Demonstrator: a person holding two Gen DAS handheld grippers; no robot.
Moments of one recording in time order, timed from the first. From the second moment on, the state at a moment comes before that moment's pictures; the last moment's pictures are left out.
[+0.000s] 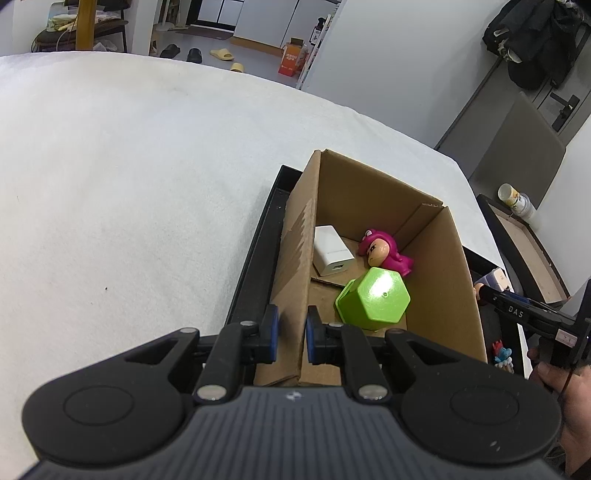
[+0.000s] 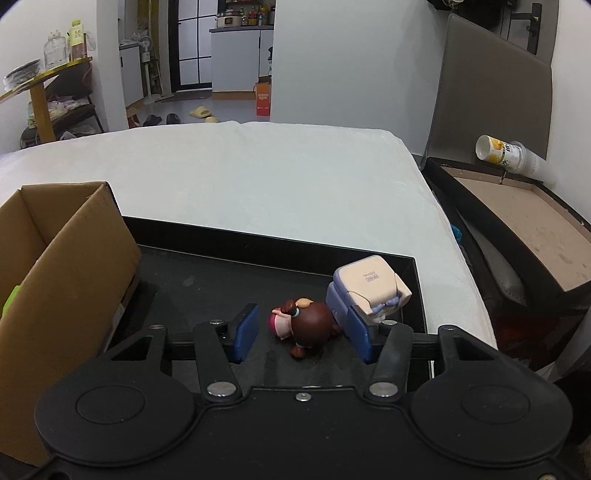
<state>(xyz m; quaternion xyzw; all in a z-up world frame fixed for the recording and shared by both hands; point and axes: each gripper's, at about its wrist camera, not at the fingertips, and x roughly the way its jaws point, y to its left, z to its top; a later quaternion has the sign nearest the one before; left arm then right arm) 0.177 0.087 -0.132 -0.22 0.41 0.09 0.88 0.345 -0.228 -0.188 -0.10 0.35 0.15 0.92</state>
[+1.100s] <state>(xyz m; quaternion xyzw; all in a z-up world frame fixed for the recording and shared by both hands) 0.176 0.086 -0.131 -0.22 0.42 0.09 0.88 0.355 -0.213 -0.184 -0.11 0.37 0.17 0.91</state>
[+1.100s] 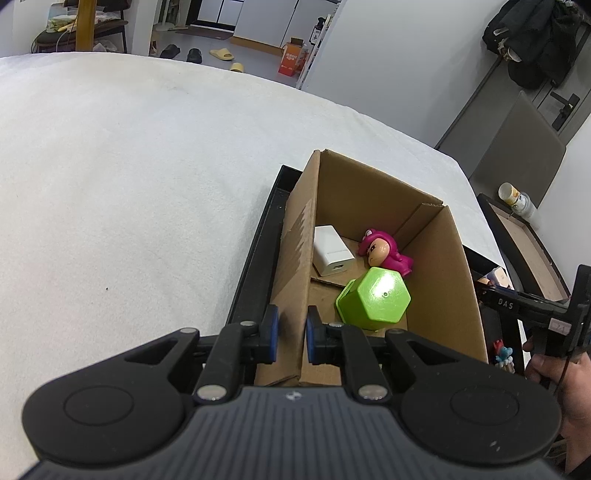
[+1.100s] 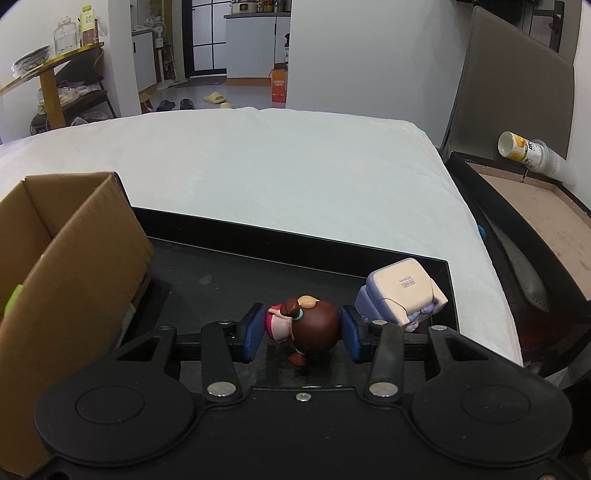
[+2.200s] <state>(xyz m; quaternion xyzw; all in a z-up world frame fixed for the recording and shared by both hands) 0.179 0.081 -0.130 -0.21 0.42 0.10 0.88 0.320 -0.203 -0.099 -0.11 0.32 0.21 0.92</state>
